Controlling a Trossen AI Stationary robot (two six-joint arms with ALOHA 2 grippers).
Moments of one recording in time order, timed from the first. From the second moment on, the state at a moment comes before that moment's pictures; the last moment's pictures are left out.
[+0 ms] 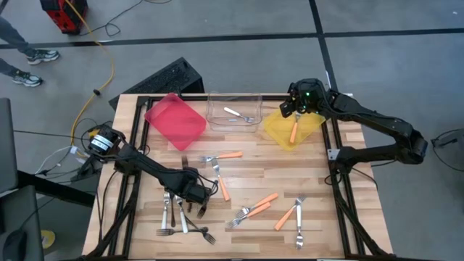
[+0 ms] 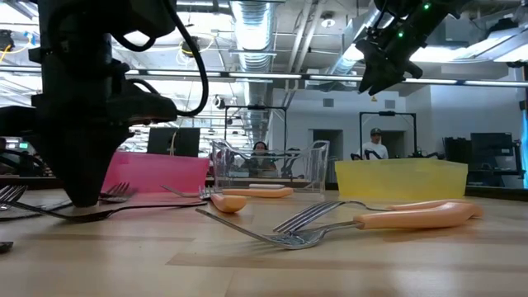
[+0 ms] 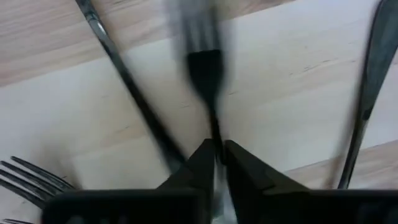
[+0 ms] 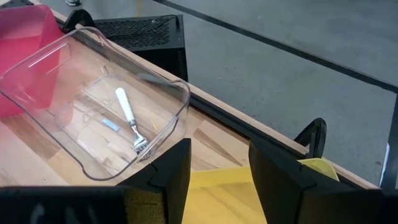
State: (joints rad) left arm -0.39 1.73 0.97 -0.74 -0.12 -1.72; right arm -0.58 1.10 0.99 -0.55 0.31 0.25
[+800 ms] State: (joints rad) left arm -0.39 1.44 1.06 -0.73 -0.57 -1.51; right arm -0.57 1.10 0.99 -0.39 -0.03 0.24
